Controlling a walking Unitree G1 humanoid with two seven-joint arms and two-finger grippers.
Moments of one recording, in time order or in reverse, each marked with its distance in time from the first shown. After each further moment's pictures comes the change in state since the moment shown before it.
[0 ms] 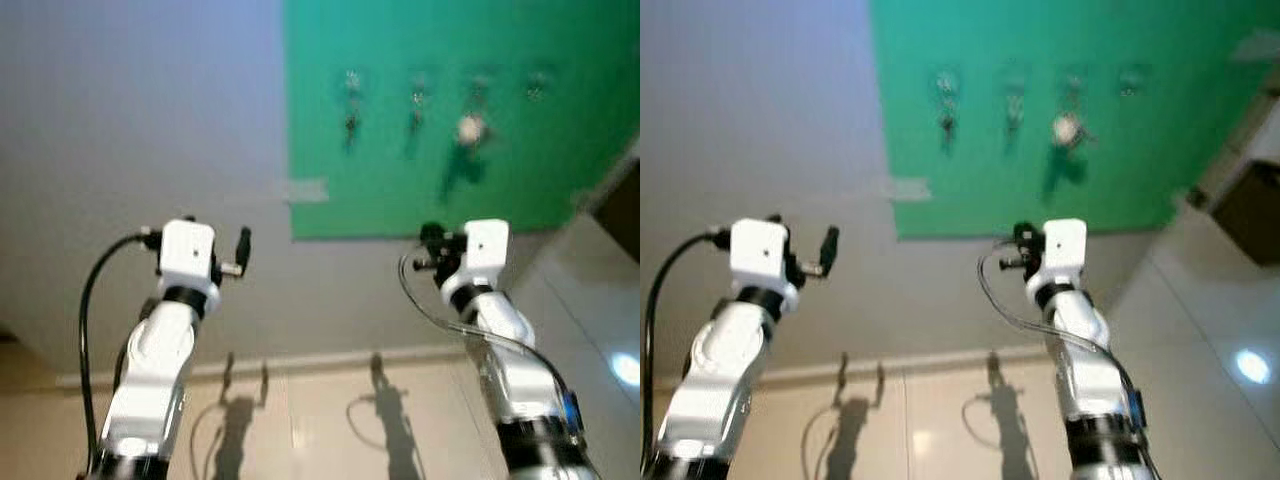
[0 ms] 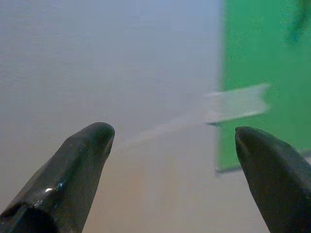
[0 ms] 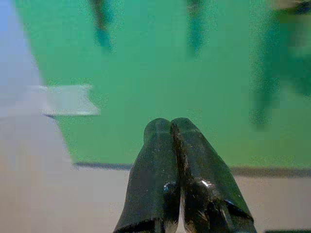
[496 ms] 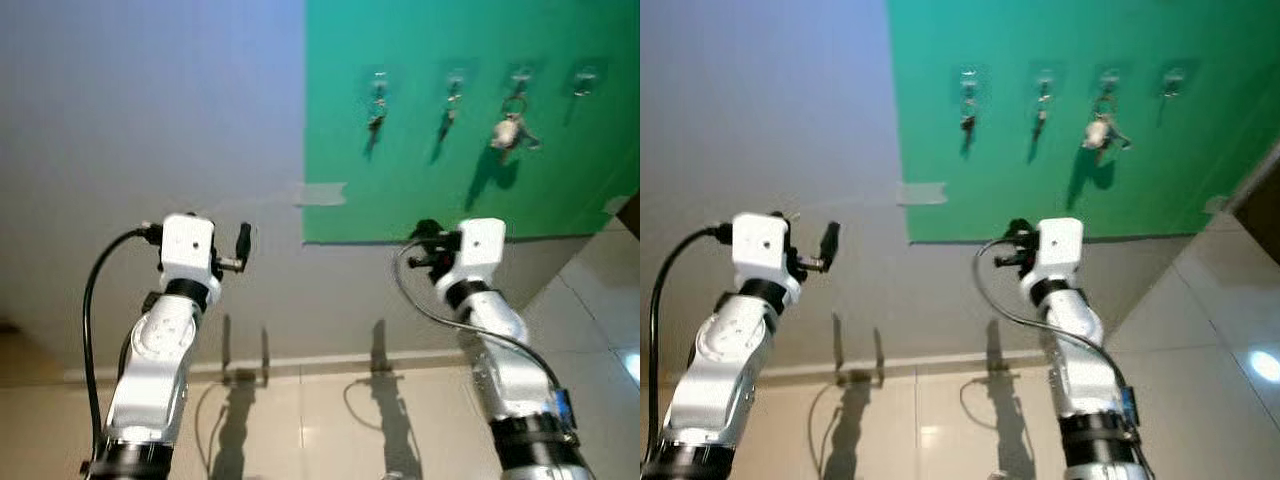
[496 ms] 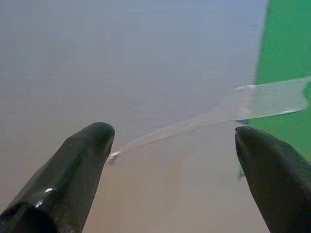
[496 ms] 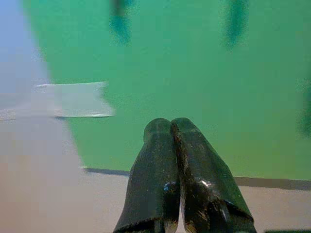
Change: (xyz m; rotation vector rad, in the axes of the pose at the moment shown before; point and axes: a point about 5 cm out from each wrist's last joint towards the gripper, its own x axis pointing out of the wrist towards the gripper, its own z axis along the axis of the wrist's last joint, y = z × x) left arm 0.009 -0.003 0.002 -0.024 0.010 -0.006; right arm 0.002 0.003 0.002 -0.005 -0.014 -0.004
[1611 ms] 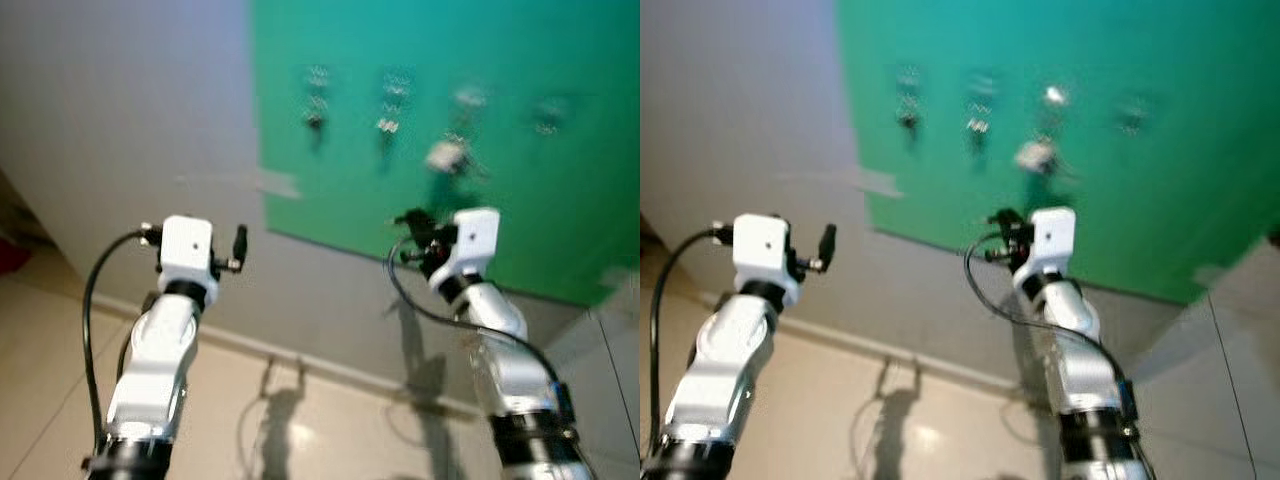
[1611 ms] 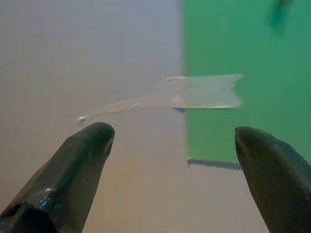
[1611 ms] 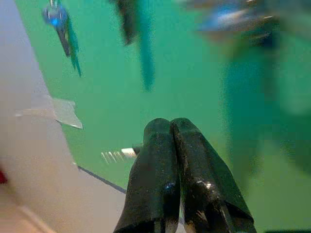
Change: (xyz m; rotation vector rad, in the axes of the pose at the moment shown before) left arm 0.002 0.002 -0.006 0.022 0.016 0.011; right arm 0.001 0.006 0.020 0.025 -0.072 0.133
